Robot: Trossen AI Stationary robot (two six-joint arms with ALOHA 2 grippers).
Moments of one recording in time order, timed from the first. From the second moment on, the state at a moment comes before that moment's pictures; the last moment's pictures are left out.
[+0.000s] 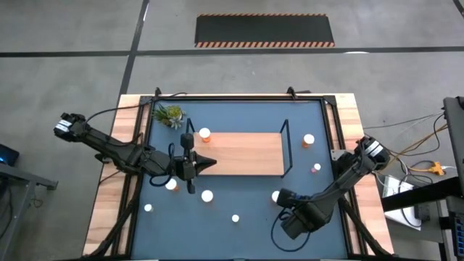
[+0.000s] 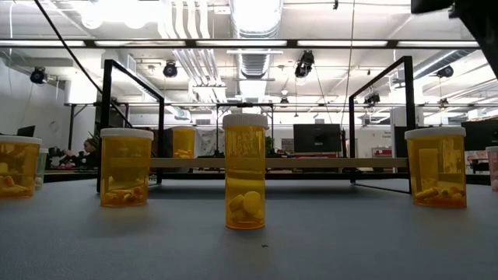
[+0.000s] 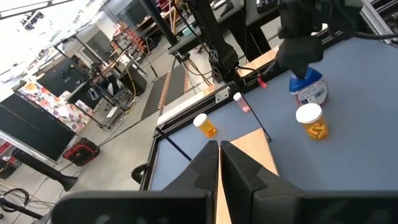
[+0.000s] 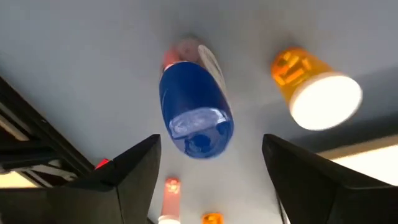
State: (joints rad) left arm -0.39 1.10 0.88 0.02 -0.56 0.48; right arm 0.70 1.81 1.46 -1.42 0.08 -0.51
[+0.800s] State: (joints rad) left arm -0.39 1.10 0.88 0.04 -0.56 0.48; right arm 0.70 1.81 1.32 -1.23 -0.04 -0.53
